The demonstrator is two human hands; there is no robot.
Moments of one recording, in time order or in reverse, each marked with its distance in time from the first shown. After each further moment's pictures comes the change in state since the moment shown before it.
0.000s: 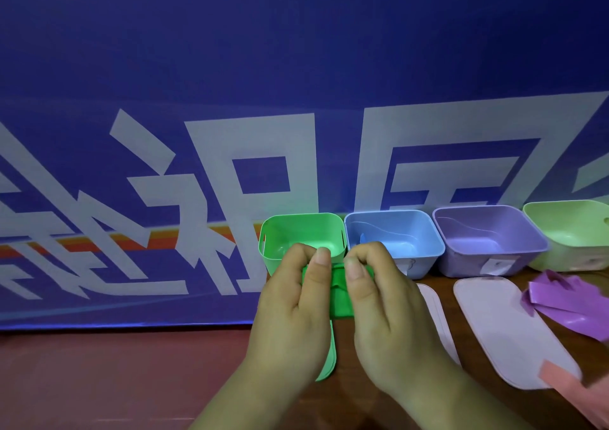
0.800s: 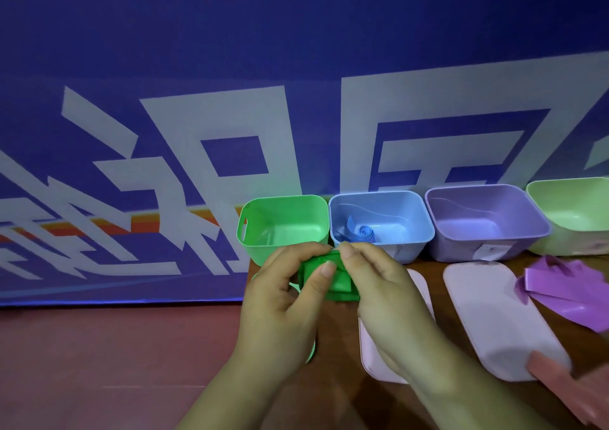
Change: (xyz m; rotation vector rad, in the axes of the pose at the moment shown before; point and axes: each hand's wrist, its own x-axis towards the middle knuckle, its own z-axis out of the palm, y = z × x) left_hand 0.022 -0.042 0.059 0.021 -0.003 0.073; right_hand 0.031 0.075 -0.024 0.599 -0.109 0.544
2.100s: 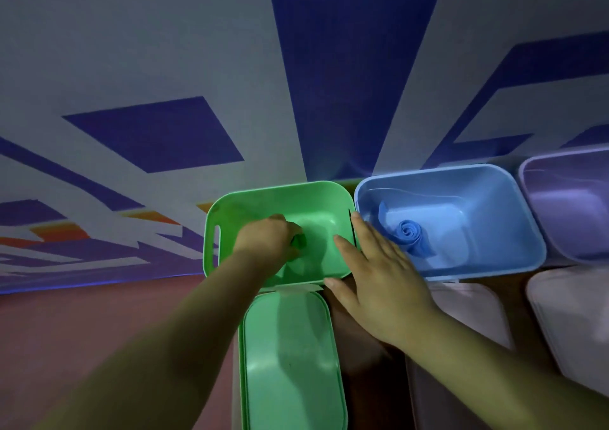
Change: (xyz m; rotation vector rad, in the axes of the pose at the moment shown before) left_hand 0.245 -0.330 0.037 1.109 -0.942 -0.147; right_hand 0.238 0.178 -0.001 -1.439 -0.253 -0.092
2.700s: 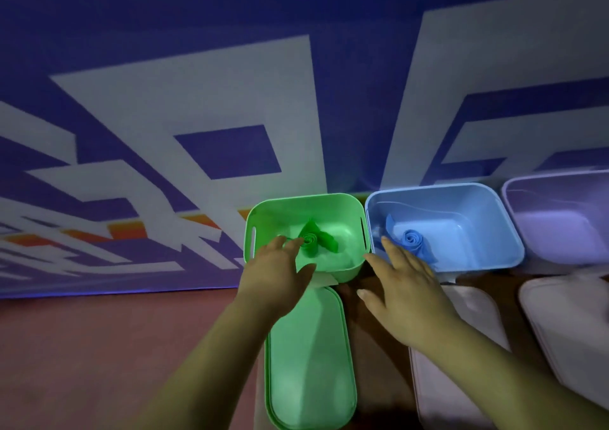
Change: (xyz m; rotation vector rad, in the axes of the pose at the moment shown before) left_hand -0.126 0.030 -0.017 -0.233 0.264 -0.204; right_hand -0.051 -0.003 -0.030 0.014 -0.057 0.075
